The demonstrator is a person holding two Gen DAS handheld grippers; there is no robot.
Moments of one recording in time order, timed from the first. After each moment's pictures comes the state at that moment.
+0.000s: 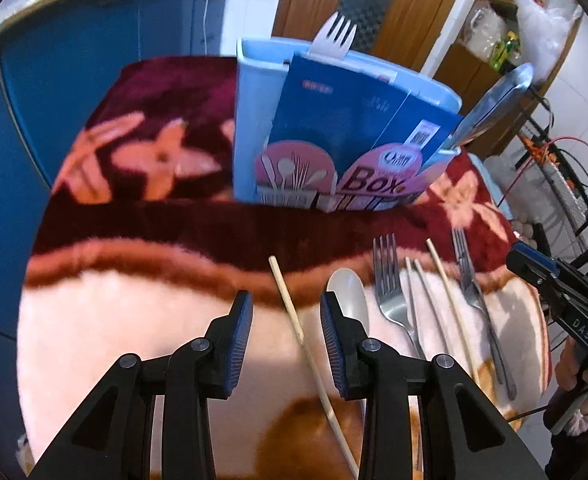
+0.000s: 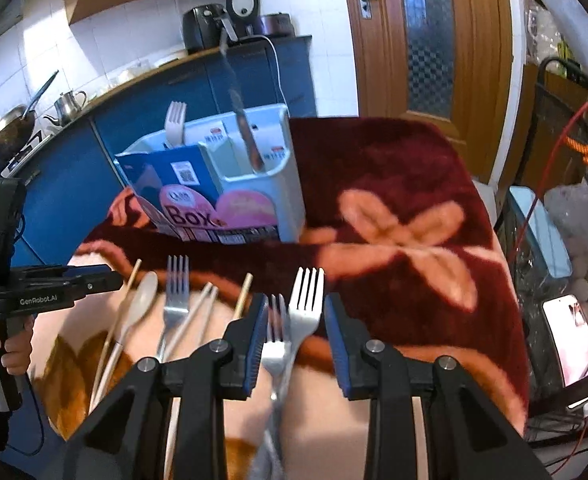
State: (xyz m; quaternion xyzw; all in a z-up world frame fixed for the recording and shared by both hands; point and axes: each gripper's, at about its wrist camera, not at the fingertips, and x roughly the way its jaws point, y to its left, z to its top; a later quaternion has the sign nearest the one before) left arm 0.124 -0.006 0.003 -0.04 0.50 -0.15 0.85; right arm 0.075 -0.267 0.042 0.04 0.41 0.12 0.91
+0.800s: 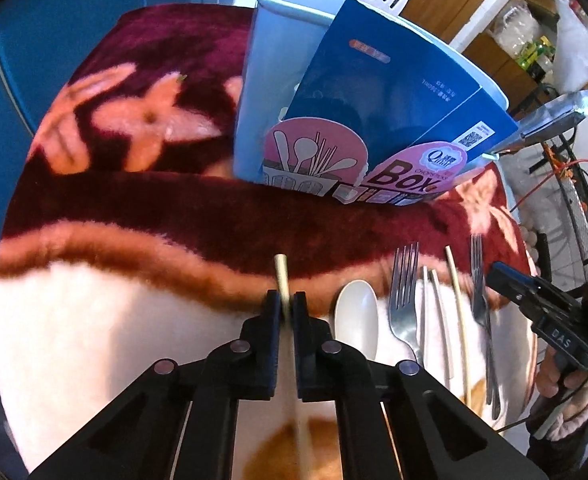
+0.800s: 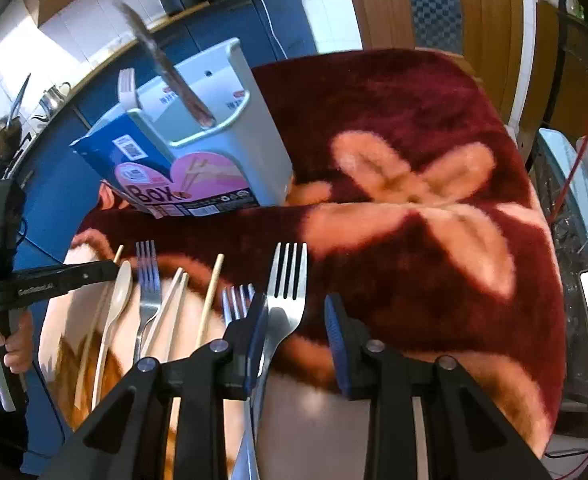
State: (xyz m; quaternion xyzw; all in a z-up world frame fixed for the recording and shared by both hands) left arm 0.160 -0.007 -0.015 -0.08 0.57 -0.14 0.81; right arm 0.125 -0.281 0.009 0.08 0.51 0.14 0.85
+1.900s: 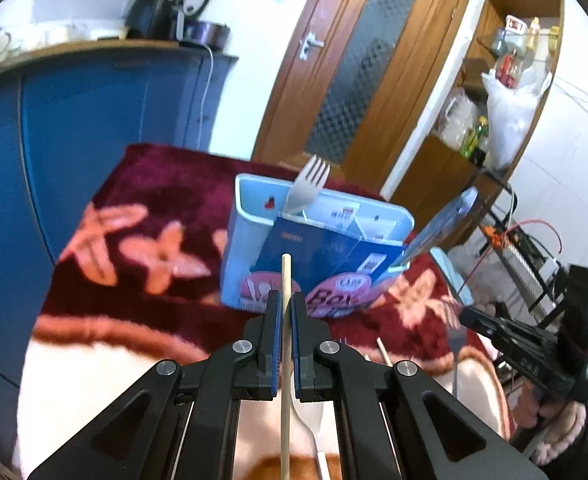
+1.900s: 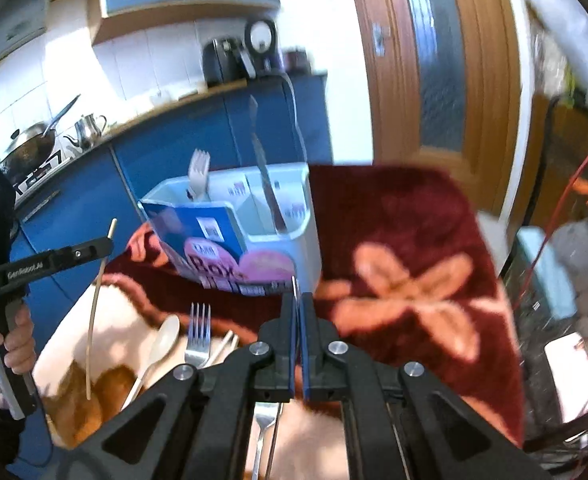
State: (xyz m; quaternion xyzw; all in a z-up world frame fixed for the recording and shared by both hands) left arm 0.109 0.017 0.065 -0.12 0.33 -0.17 0.92; right arm 0.073 -0.258 0.075 0.03 0.32 0.13 0.94
